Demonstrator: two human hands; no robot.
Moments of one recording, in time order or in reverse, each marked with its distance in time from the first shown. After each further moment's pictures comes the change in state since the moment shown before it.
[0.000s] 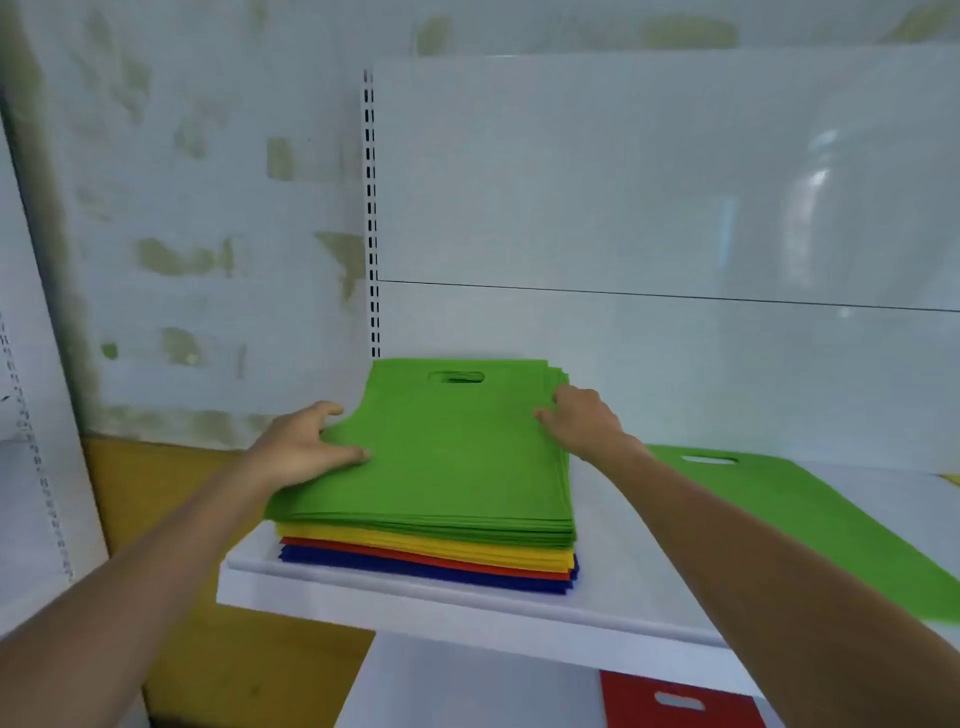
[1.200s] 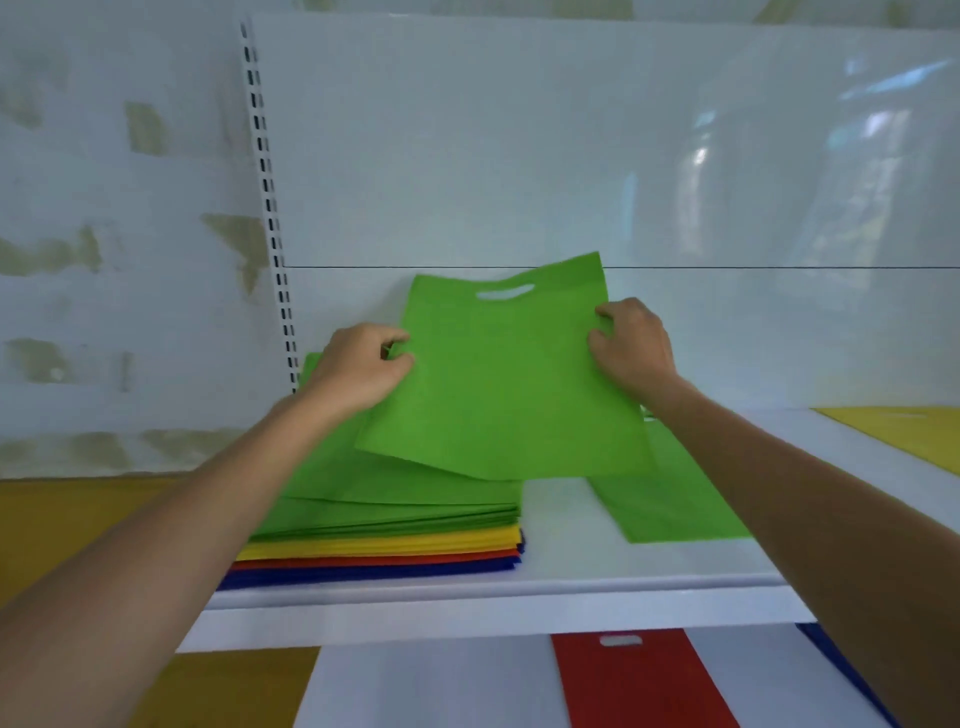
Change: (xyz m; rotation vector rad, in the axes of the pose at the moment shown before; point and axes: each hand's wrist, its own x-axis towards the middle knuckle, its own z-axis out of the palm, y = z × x) left_hand 0.022 0.116 0.031 -0.044 0.128 0.493; right_hand -0.011 0.069 -0.073 -0.011 0.538 0.037
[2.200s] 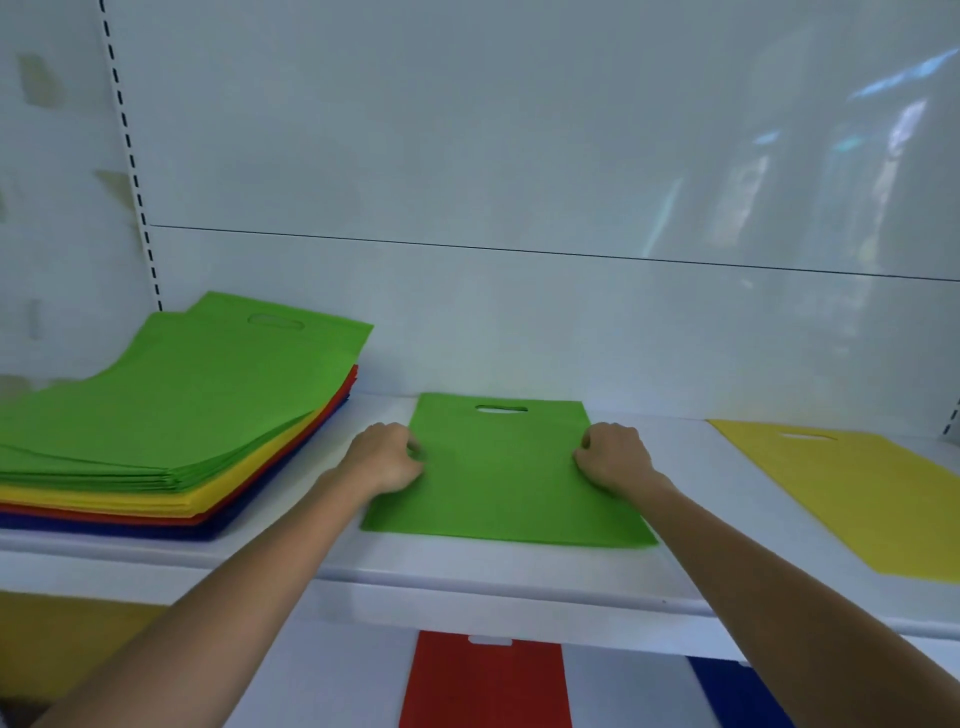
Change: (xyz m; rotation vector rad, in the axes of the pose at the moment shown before) left_hand -0.031 0.159 0.215 0.258 -0.360 -0.300; right_hand -0.009 0.264 0.006 -0.177 -0.518 0.096
